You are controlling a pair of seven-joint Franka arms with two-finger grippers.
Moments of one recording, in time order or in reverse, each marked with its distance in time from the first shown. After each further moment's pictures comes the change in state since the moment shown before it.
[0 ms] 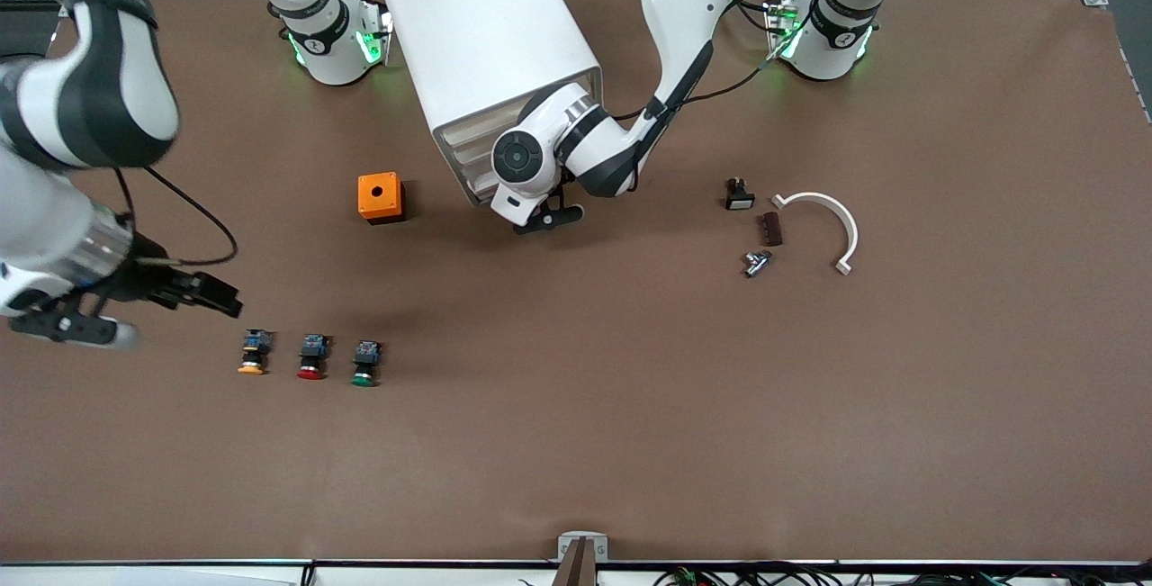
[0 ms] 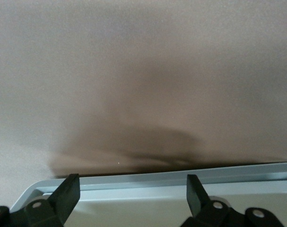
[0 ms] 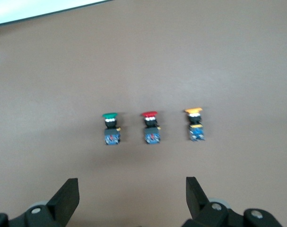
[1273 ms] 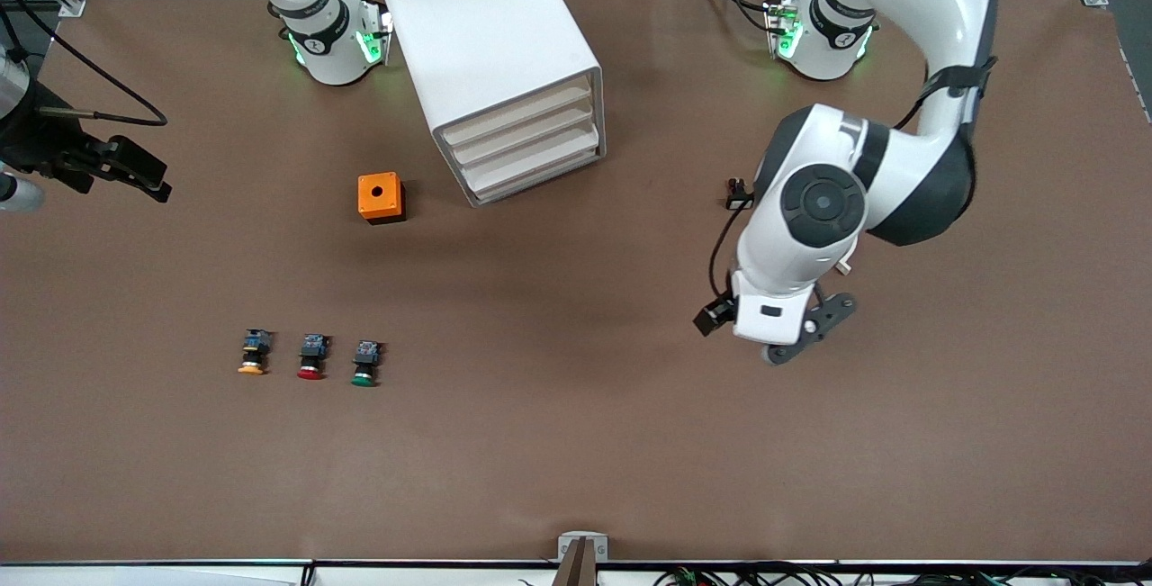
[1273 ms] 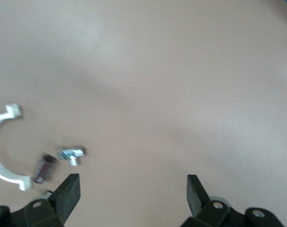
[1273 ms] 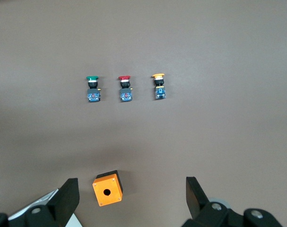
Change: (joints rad) left arm 0.488 -0.348 0.062 0.018 0.320 -0.121 0.007; right arm -0.006 -0.214 0.017 0.019 -0.087 -0.285 -0.004
